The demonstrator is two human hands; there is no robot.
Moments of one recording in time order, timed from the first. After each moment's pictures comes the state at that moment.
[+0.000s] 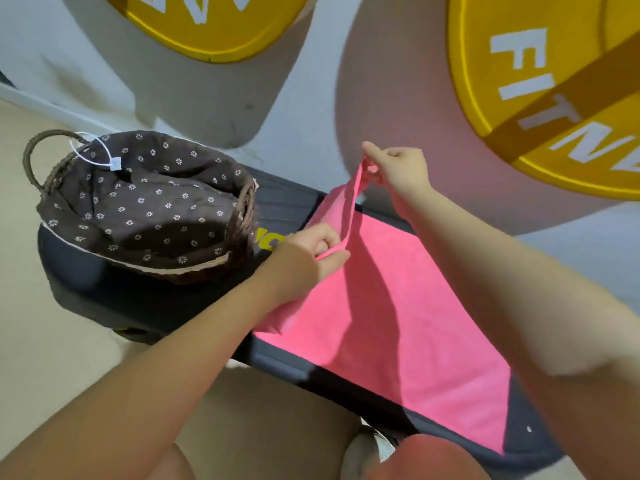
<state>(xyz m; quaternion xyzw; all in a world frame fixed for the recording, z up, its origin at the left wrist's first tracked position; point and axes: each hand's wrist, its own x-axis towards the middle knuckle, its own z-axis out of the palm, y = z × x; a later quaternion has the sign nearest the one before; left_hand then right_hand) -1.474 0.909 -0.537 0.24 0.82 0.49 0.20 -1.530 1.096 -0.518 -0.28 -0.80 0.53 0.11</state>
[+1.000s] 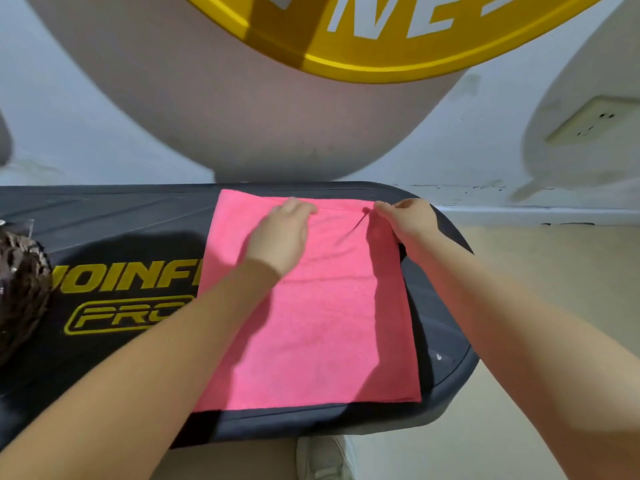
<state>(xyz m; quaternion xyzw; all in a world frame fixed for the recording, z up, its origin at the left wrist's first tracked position) -1.454 1.109 -0.647 0.48 0.83 0.25 0.11 -1.337 1.276 -0.637 -0.55 -0.70 0.44 0.10</state>
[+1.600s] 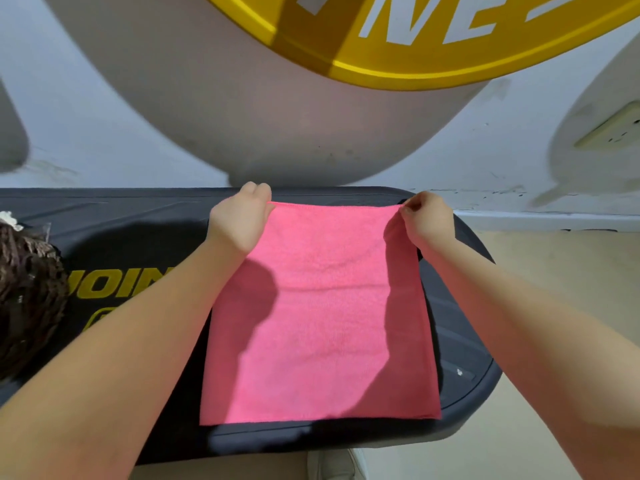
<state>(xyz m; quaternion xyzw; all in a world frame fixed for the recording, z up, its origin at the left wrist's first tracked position) -1.528 1.090 -0.645 0.42 0.90 0.09 0.07 -1.350 1.284 -0.639 -0.54 -0.78 0.31 0.09</state>
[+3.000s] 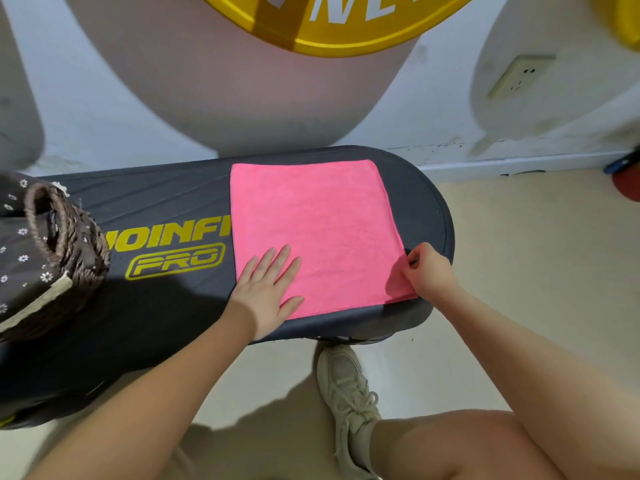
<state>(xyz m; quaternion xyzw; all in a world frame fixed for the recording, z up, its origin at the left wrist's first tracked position) -1.380 0.949 -0.665 0.59 0.79 -0.01 0.14 -1.185 1.146 -0.624 -0.59 -0.75 0.29 -0.04</state>
